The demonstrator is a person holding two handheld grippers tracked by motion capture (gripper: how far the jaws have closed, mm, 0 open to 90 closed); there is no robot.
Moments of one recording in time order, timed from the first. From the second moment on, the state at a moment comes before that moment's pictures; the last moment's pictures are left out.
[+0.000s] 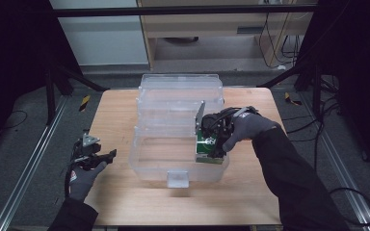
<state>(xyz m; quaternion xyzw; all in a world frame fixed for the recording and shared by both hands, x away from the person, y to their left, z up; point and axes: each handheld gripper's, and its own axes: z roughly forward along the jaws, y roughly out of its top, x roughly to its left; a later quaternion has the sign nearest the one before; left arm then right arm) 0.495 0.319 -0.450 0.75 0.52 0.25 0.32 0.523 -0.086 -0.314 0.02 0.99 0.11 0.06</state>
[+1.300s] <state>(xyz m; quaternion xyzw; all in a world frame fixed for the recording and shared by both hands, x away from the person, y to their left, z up) 0.496 0.318 -0.453 0.75 0.52 0.25 0.32 0.527 -0.086 -0.357 0.00 0.99 0.07 0.07</state>
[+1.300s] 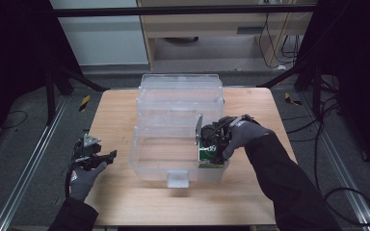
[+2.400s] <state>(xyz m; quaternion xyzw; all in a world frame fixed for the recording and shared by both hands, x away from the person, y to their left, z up) 0.497 0.318 -0.455 0.75 0.52 0.25 0.31 0.526 -0.086 -0.377 0.02 0.99 0.08 0.07</state>
